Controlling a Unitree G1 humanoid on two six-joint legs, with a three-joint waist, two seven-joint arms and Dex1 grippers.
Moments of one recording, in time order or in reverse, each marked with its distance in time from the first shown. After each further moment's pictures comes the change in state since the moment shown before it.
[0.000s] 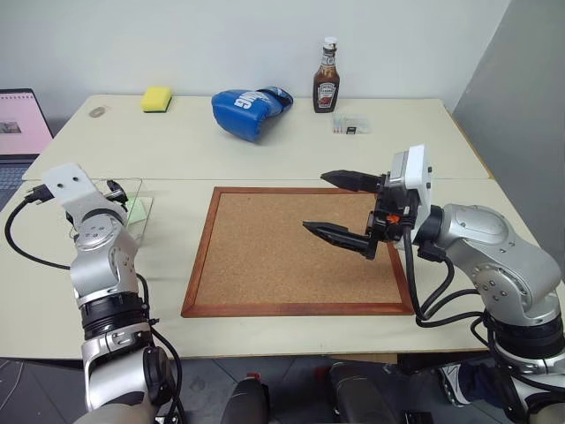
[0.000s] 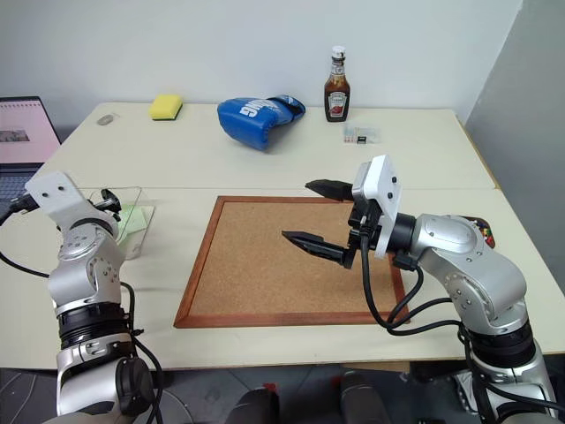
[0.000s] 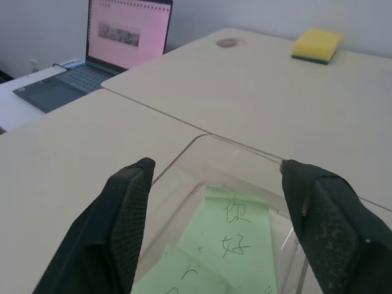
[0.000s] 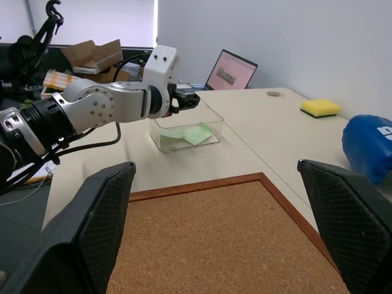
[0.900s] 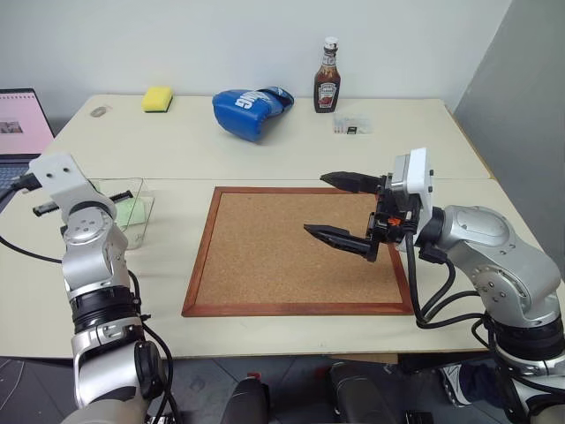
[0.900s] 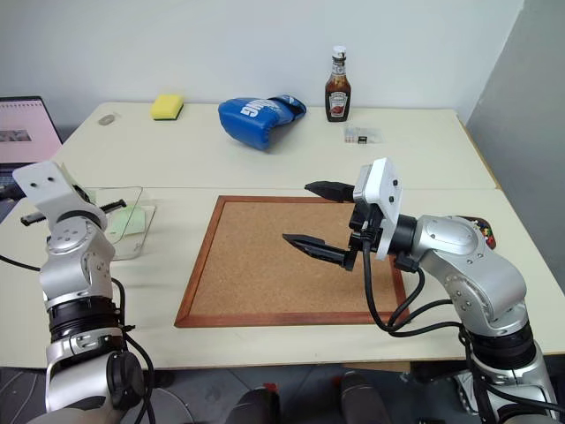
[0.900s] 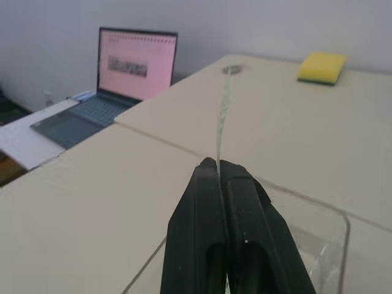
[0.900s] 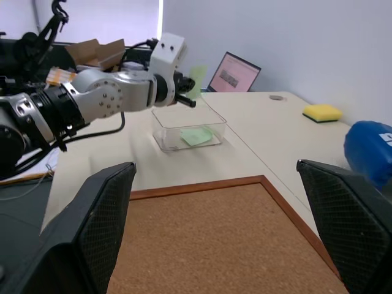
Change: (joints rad) left arm -0.008 0.034 0.038 0.055 0.037 -0.026 0.016; right arm 0.006 -0.001 0.005 -0.002 -0.007 -0.027 0.048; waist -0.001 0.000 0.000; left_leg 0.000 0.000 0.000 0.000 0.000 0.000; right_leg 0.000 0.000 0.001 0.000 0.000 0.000
